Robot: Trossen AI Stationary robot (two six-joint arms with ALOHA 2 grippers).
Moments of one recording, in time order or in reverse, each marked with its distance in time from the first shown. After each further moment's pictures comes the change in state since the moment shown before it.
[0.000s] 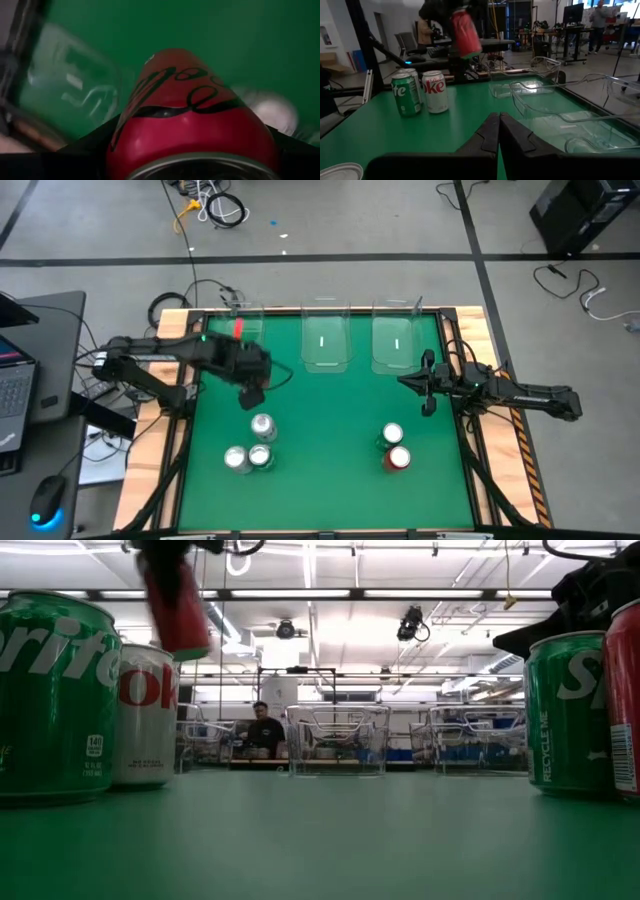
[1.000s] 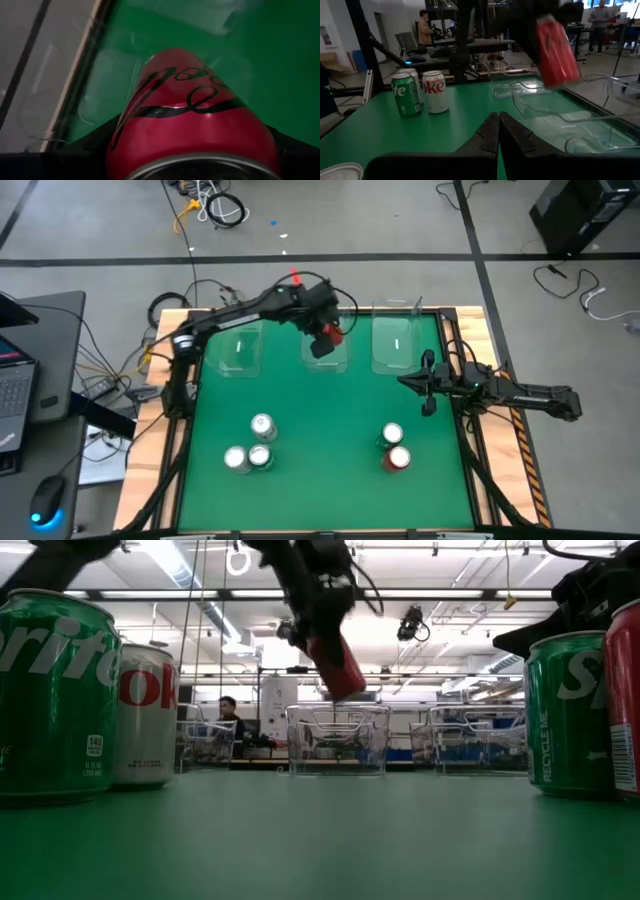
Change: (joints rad) left arm 0.391 0.634 0.508 0.391 0.193 0.564; right arm 0.000 0.000 0.000 0.000 0.000 0.000
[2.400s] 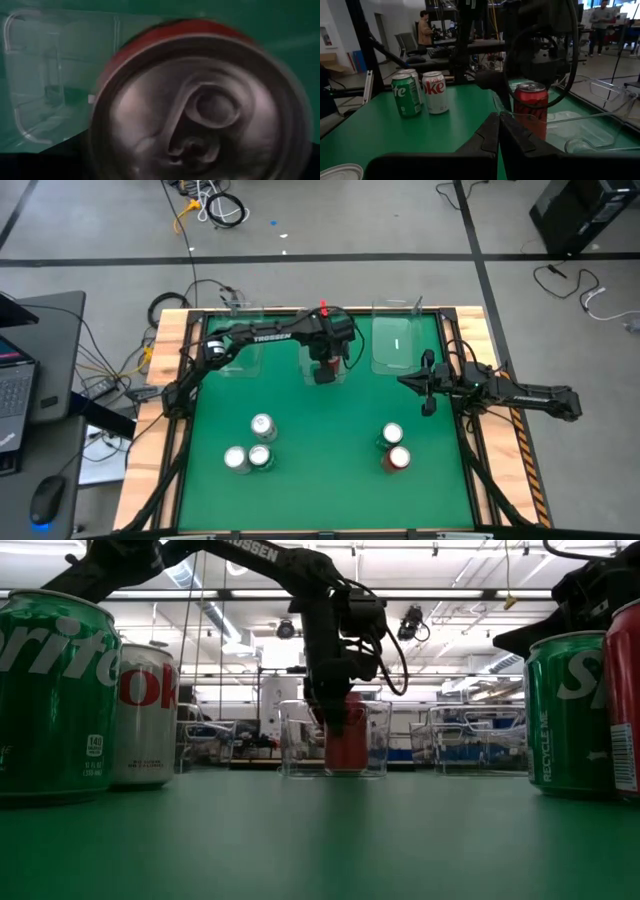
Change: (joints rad) left arm -0.093 0.227 0.035 -0.114 -0.001 0.074; right arm 0.000 0.000 0.000 0.003 0.000 0.000
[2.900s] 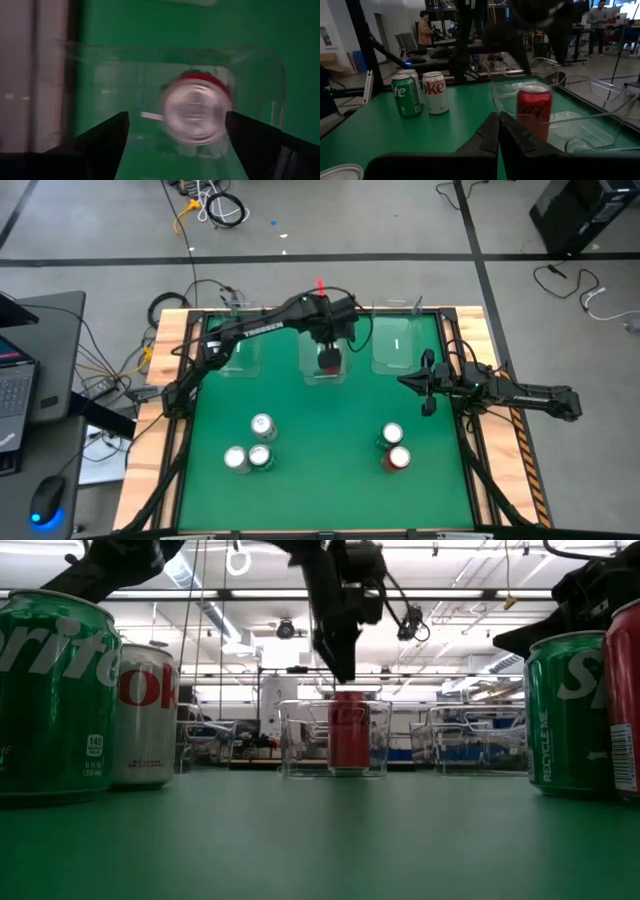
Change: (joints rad) left arm -0.008 -0.010 0.321 -0.144 -0.105 0.043; right arm 0.000 0.000 0.000 0.001 0.000 0.000
